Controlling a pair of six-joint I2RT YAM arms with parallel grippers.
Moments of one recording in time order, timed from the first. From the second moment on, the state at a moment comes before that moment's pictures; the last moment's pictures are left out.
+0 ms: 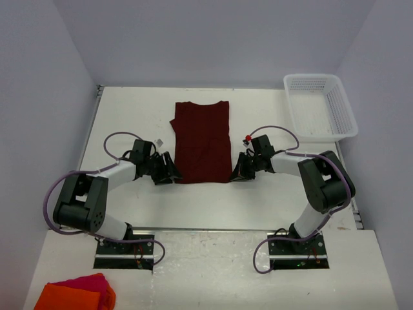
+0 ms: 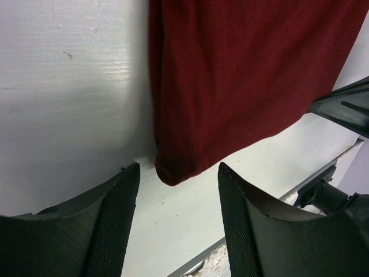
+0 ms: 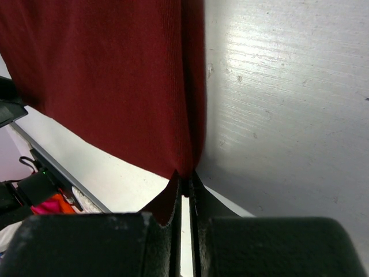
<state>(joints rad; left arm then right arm) -0.22 1.48 0.63 -0.18 0.48 -0.60 0.39 1.71 0.77 -0.12 -0.53 0.62</state>
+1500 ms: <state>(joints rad) -0.25 0.63 0.42 -0.63 0.55 -0.63 0.83 1.03 0.63 -0.47 -0.17 0.76</state>
